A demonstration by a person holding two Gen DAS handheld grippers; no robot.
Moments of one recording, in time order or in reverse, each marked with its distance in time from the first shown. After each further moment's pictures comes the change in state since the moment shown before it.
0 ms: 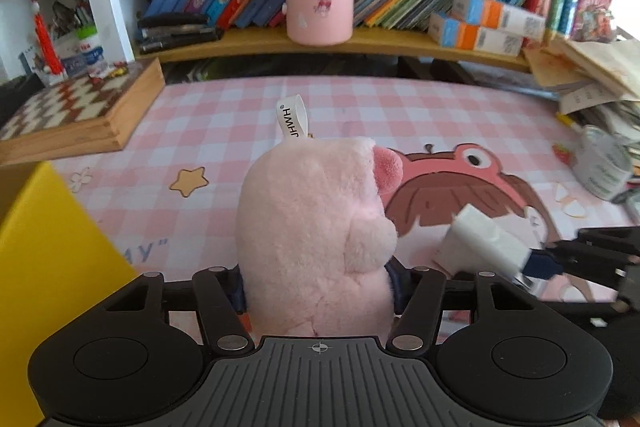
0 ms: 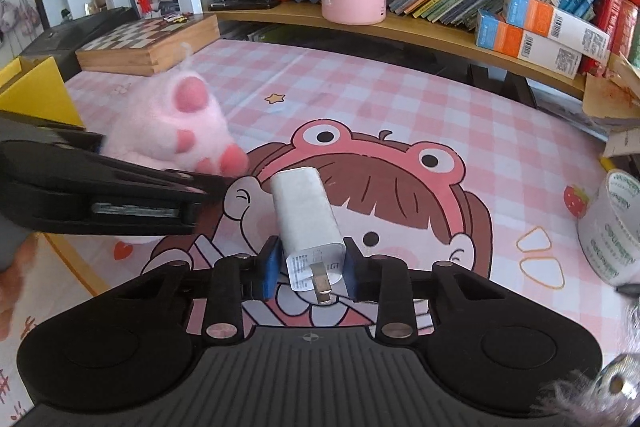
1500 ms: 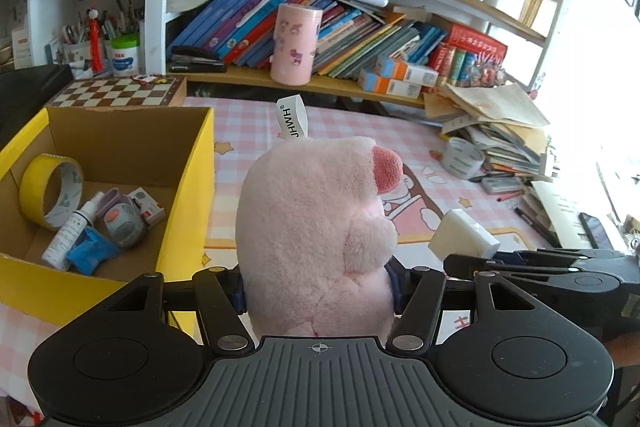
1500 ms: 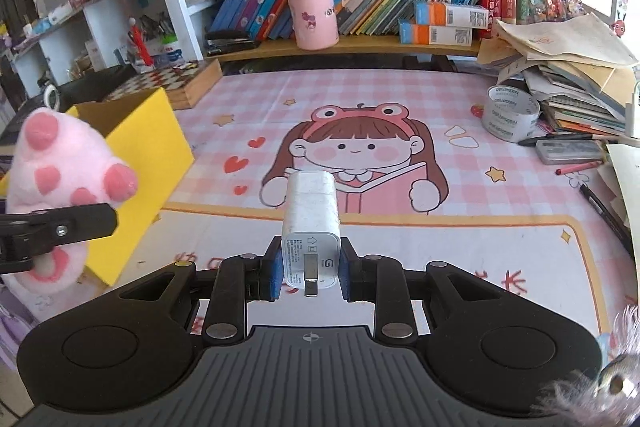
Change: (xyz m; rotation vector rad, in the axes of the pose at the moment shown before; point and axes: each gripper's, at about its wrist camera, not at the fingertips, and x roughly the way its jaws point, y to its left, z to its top) left arm -0.203 0.057 -0.097 -0.050 -0.123 -0.233; right arm -0.177 0.093 -0.076 0.239 -0.082 -0.104
